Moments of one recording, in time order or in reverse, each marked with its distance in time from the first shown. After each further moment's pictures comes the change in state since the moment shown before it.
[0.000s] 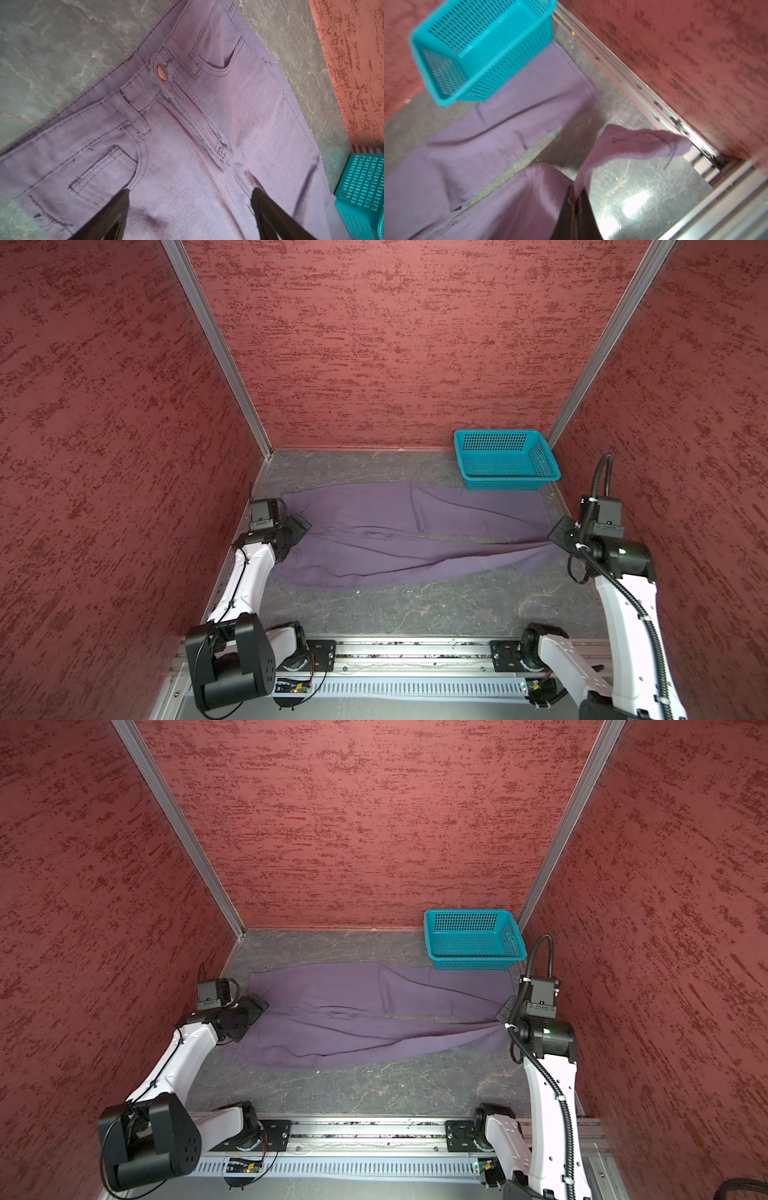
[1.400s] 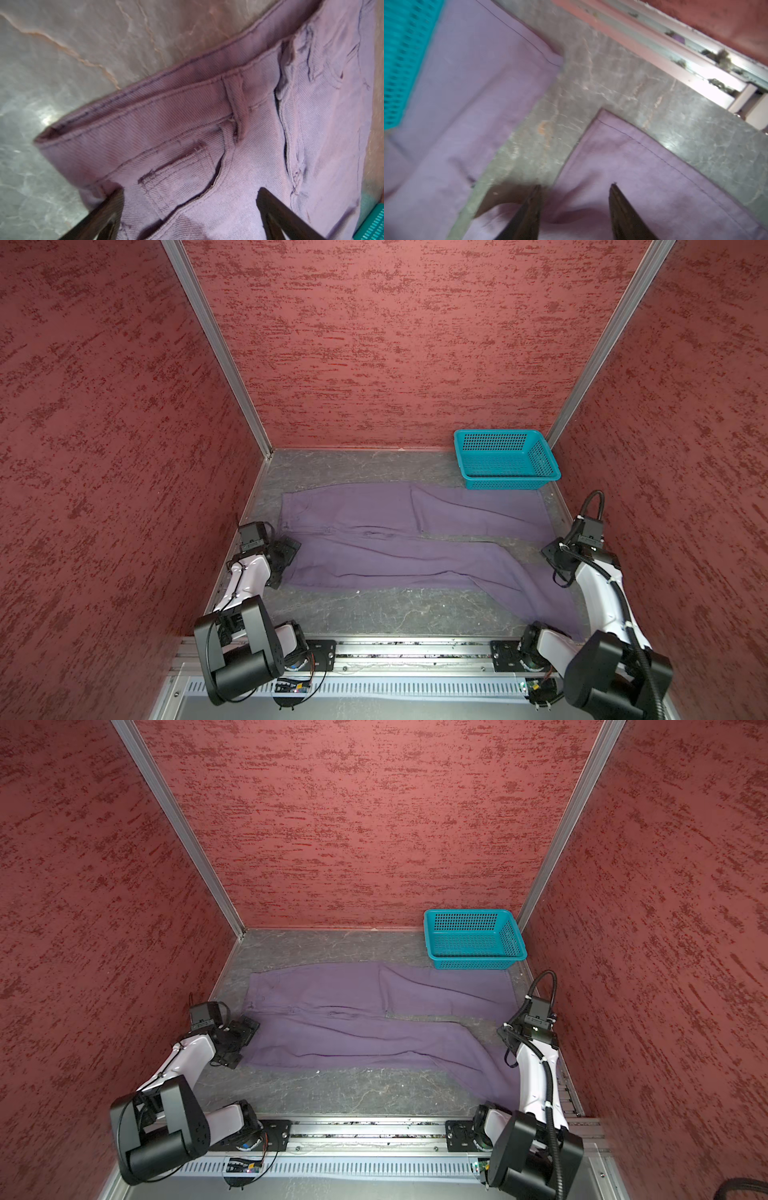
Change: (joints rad) left arm 0.207 0.058 -0.193 0.085 0.043 -0.046; right arm -0.268 0.187 -0.387 0.380 -0.203 0.079
